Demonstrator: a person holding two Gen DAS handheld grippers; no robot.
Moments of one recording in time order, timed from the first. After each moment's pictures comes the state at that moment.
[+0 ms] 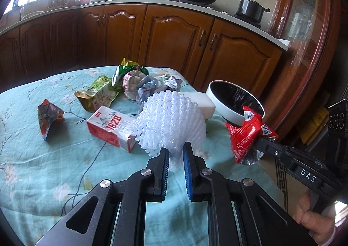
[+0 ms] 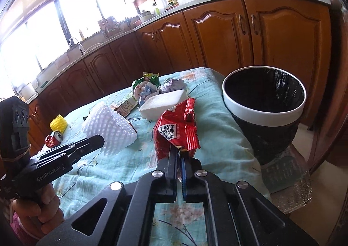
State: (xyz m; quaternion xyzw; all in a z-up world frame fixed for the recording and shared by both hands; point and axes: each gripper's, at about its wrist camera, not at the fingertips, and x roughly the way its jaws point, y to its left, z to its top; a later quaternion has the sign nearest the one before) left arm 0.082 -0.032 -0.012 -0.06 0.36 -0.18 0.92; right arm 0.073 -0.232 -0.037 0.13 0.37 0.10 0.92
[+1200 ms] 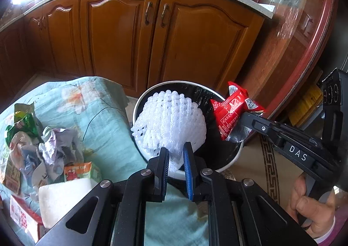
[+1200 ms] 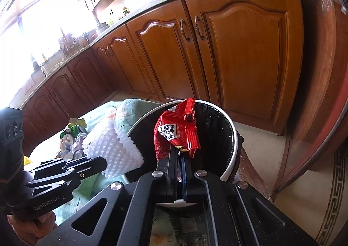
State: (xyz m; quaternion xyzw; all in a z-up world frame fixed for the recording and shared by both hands) left arm 0.295 -0.219 -0.033 0.01 0.43 -0.26 0.86; right arm 0.181 -0.387 -0.038 0.15 0.39 0.00 0.91
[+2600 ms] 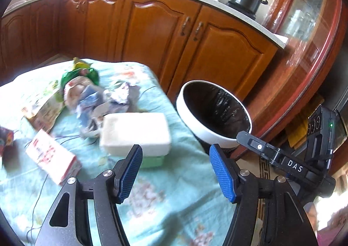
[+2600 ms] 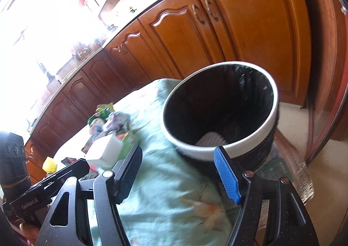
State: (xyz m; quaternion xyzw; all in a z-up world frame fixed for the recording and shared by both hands) left arm 0.204 -0.115 -0.047 -0.09 0.40 -0.20 0.89; right arm 0.143 -0.331 -0.060 0.23 0.39 0.05 0.89
